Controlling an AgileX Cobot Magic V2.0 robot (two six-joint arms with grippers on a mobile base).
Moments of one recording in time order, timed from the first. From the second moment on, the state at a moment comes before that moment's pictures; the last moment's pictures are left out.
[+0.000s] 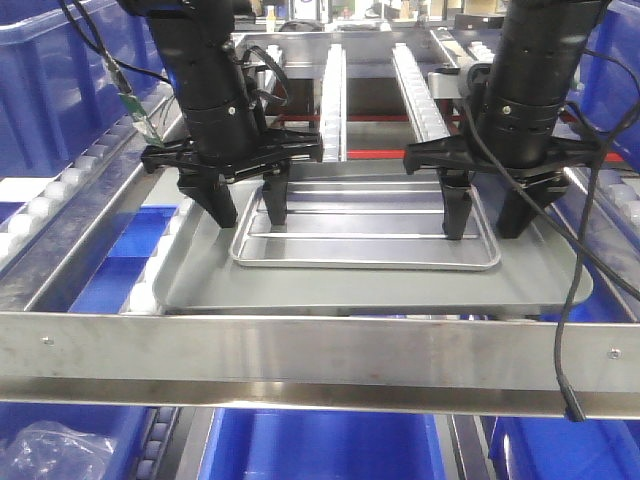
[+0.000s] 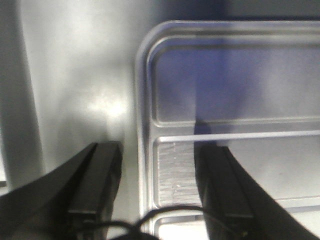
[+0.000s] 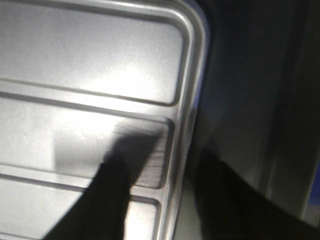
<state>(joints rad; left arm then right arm) -0.54 2.18 -1.80 0.01 0.81 -0.37 0.28 1.98 -1.44 -0.05 0.74 0.33</state>
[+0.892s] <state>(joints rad) -0.53 1.98 -1.80 0.01 0.99 -0.39 0.31 1.77 -1.47 -0.05 0.92 0.34</state>
